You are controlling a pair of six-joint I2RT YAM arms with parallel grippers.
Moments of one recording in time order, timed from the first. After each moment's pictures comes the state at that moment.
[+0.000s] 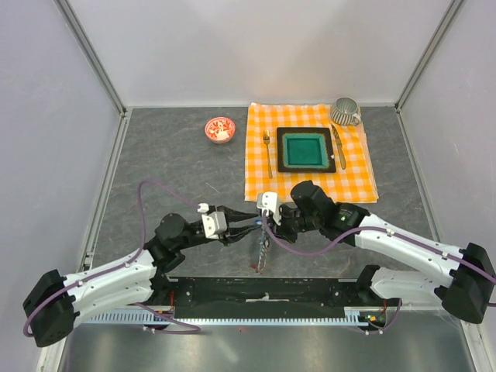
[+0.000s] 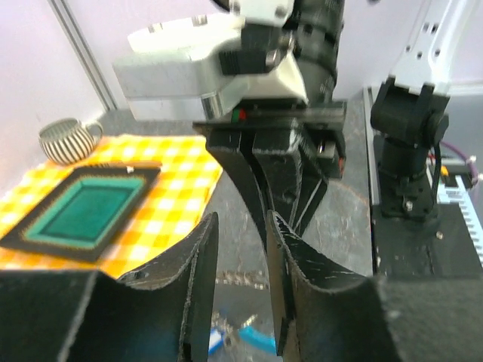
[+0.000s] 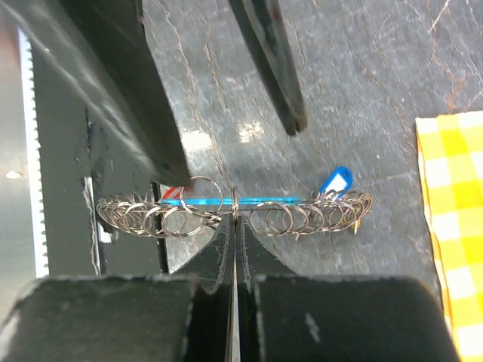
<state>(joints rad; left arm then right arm) -0.91 0.80 0.28 0.75 0.43 0.10 0.91 1.11 0.80 -0.33 -0.46 -0.25</state>
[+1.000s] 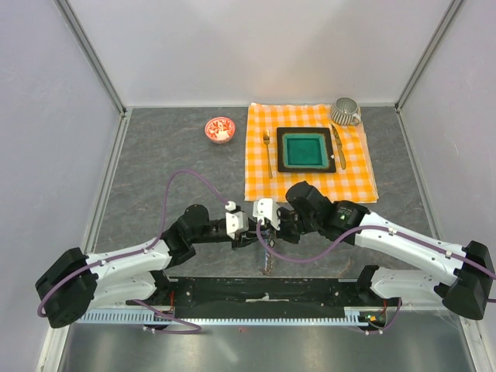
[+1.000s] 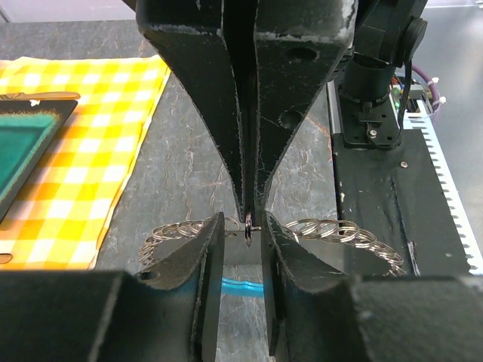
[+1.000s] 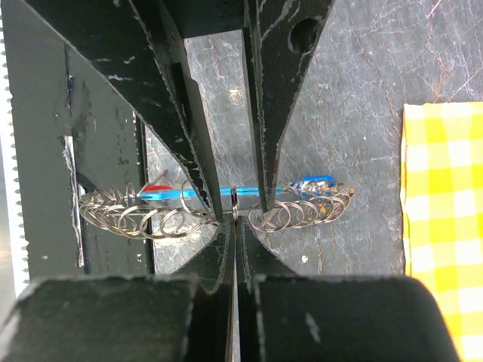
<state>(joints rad) -0.91 1.03 0.35 0.61 0.56 0.14 0.98 1.13 0.90 -0.54 -0.34 -0.39</state>
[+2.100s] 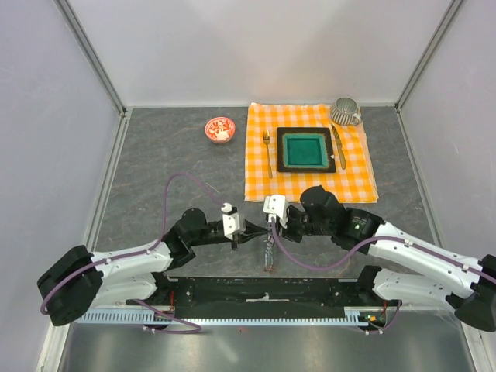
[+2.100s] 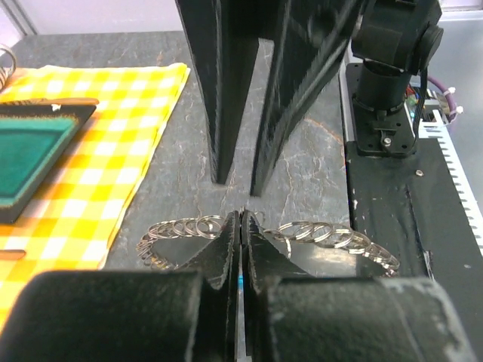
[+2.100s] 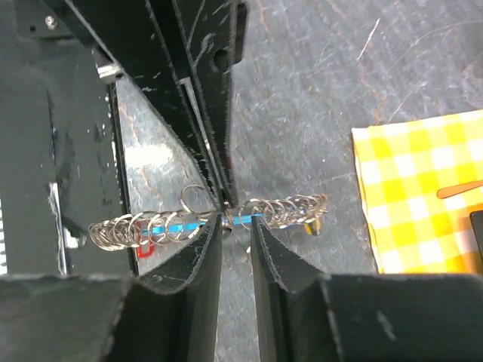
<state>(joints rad) -0.91 1.06 0.32 0.72 0.54 0.14 0.98 1.00 0.83 -0.42 -0.28 -0.33</state>
